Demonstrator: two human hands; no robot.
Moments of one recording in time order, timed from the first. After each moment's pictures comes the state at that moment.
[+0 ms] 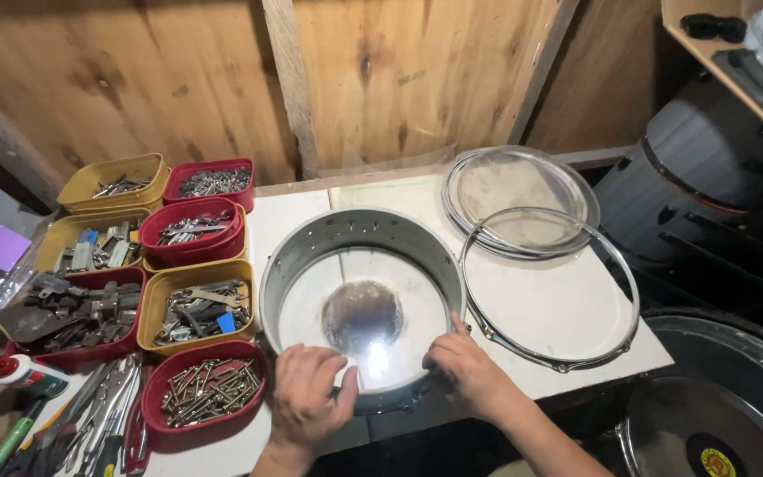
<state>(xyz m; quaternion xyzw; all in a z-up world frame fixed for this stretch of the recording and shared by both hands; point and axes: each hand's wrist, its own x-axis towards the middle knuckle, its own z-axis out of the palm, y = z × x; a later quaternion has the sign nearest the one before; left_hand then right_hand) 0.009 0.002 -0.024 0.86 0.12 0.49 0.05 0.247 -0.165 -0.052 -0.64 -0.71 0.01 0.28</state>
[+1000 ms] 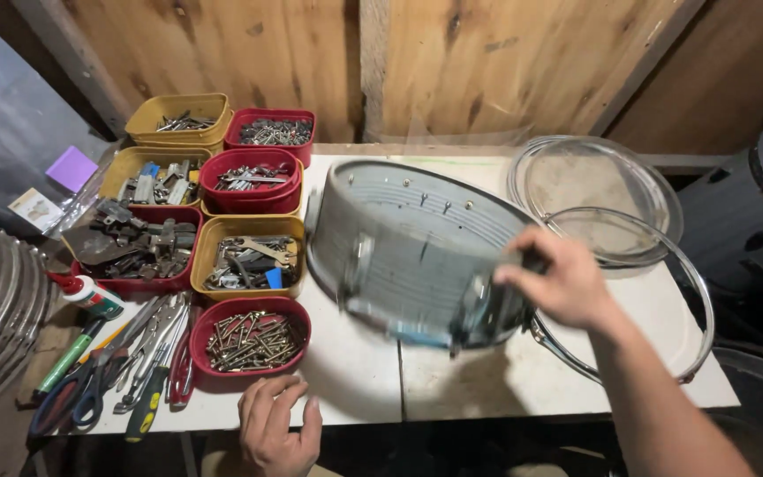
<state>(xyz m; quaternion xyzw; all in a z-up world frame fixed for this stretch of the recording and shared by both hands) -0.091 -0.009 -0.065 0.78 0.30 0.55 0.04 0.306 -0.099 0.067 -0.72 -0.60 0.04 0.34</state>
